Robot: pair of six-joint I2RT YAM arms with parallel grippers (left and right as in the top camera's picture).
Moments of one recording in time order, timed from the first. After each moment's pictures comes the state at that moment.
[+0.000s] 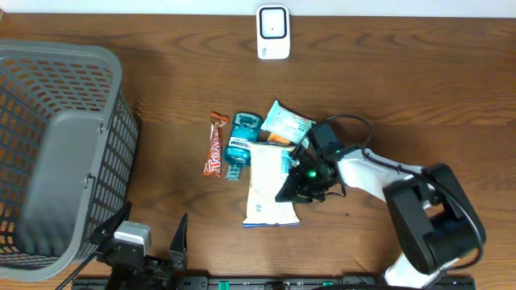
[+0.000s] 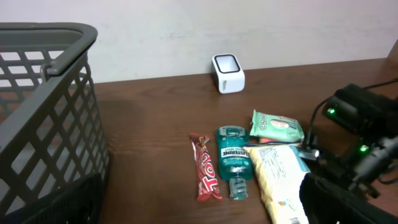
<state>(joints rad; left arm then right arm) 0.20 0.00 0.74 -0.98 0.44 0.08 0.45 1.84 0.82 -0.42 -0.79 0.50</state>
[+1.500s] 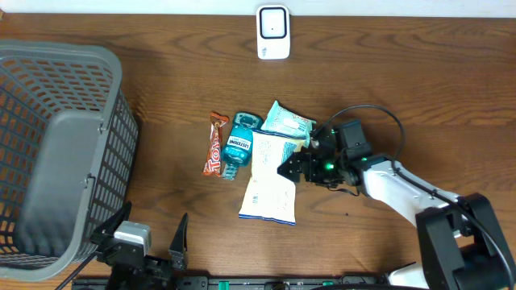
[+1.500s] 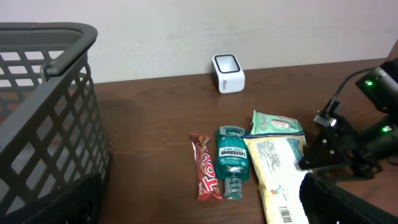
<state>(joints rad) 0.20 0.00 0.74 -0.98 0.44 0.08 0.36 1.64 0.71 -0.19 -0.64 0.53</state>
